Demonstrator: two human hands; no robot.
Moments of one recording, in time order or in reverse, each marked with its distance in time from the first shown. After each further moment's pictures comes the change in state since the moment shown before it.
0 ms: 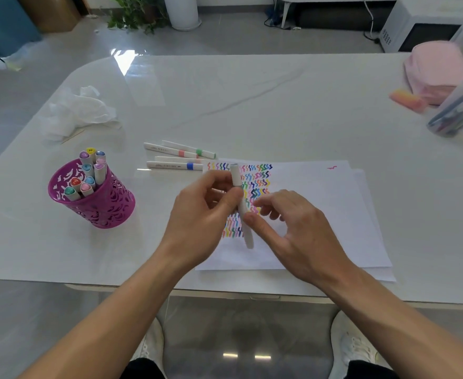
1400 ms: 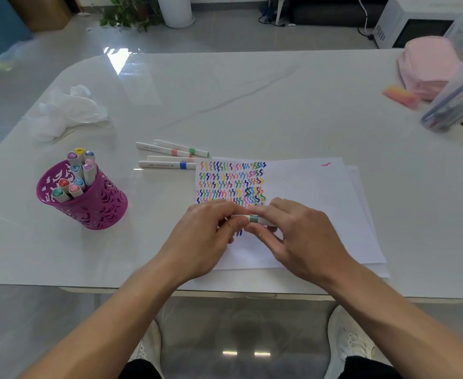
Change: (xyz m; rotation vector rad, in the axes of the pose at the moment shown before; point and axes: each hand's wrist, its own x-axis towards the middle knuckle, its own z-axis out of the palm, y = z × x) left_hand -0.006 -0.017 0.005 0.474 -0.274 0.105; right_hand -0.006 0.015 -0.003 -0.237 -0.026 -0.143
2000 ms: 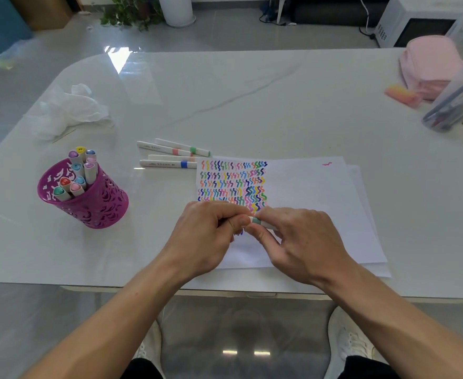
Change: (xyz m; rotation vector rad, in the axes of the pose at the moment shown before) left_hand 0.000 0.004 0.002 -0.077 0.094 -0.022; right_hand -0.001 -0.007 -0.002 -0.033 0.000 0.029
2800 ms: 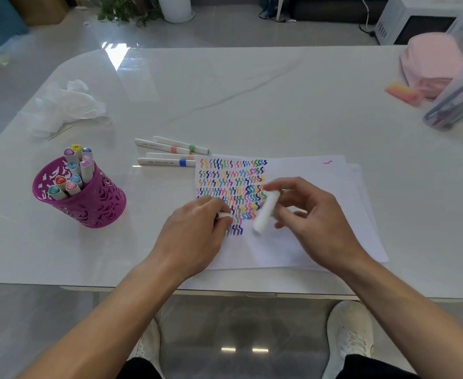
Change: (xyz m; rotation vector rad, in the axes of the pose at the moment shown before) left_hand 0.002 -0.020 0.001 0.388 -0.002 -0.045; right_hand 0.009 0.012 -0.014 0.875 -0.007 0.397
